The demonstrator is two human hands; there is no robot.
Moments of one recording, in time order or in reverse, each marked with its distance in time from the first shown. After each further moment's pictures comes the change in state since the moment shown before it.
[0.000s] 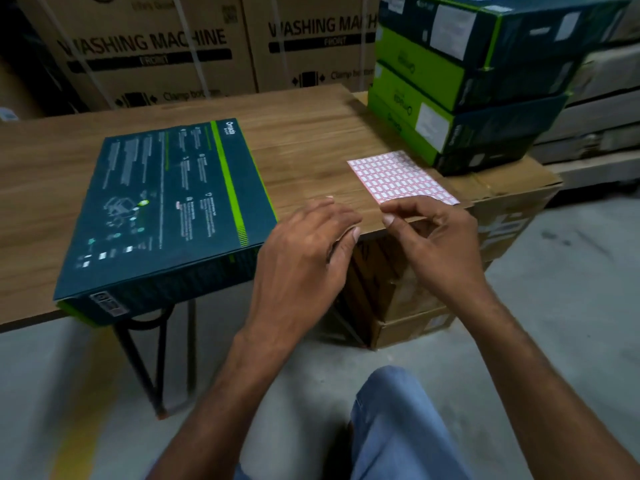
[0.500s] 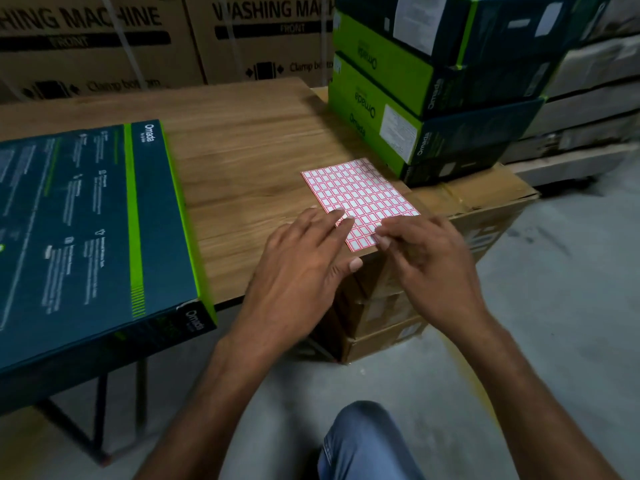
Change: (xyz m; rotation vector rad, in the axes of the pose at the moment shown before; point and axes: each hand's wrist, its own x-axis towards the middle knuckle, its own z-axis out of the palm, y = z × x) left_hand 0.047 -0.018 0.089 0.119 -0.433 -0.012; right_hand 0.037 0.078 -0.025 -0.500 -0.089 -0.041
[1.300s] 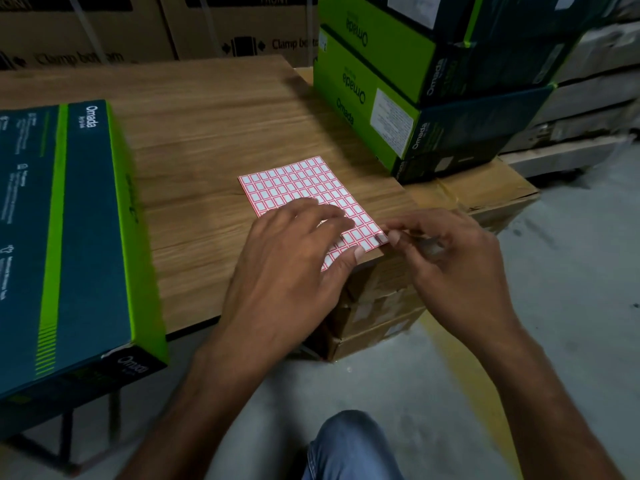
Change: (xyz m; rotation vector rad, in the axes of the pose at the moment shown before) left_hand 0.028 0.006 0.006 -0.107 0.132 0.021; right_hand 0.014 0.013 -0.017 0.048 0.059 0.061
